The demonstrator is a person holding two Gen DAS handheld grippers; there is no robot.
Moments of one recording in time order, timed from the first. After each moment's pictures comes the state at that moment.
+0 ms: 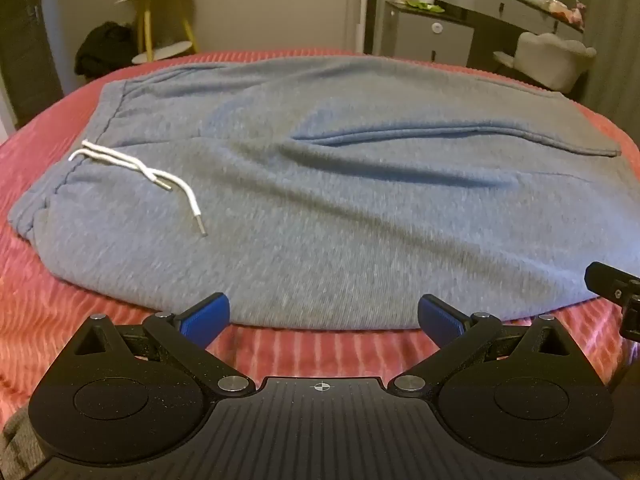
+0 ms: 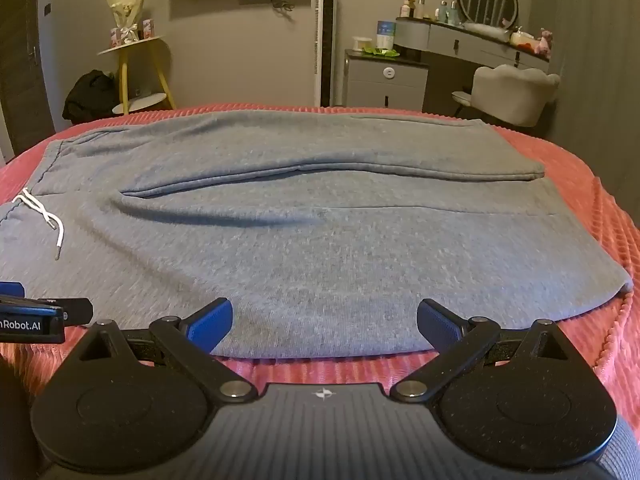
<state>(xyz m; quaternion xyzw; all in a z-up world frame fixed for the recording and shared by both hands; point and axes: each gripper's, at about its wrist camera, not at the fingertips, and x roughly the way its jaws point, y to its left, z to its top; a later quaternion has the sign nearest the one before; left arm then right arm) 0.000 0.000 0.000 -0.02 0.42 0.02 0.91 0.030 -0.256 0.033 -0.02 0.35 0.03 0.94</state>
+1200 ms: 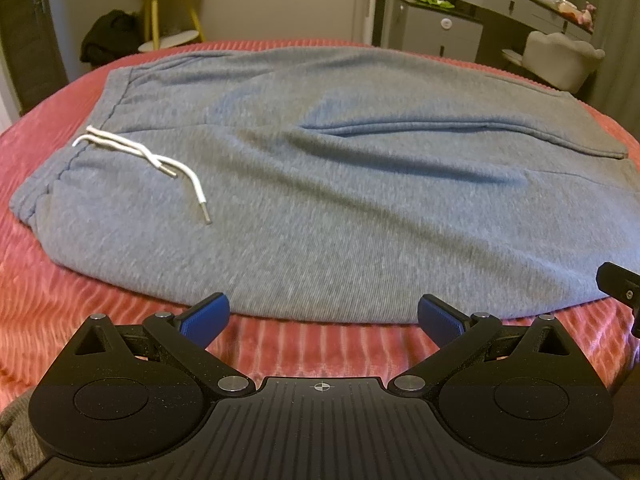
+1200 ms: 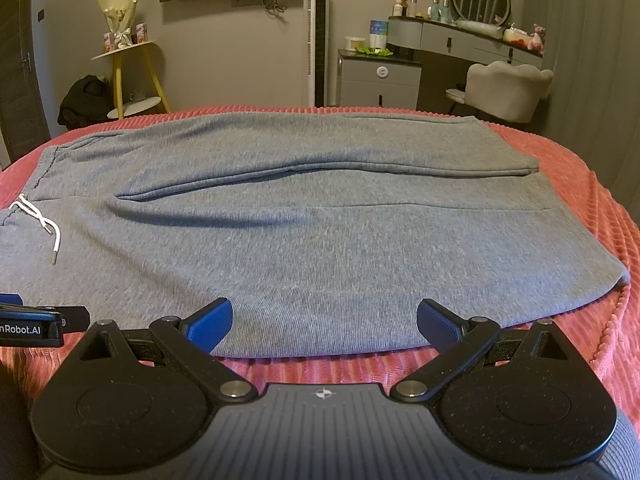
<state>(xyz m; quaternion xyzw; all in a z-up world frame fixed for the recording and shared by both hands) 0.000 0.002 -0.006 -0.03 0.43 0.03 0.90 0.028 -0.263 0.033 -0.02 0.35 0.02 0.94</state>
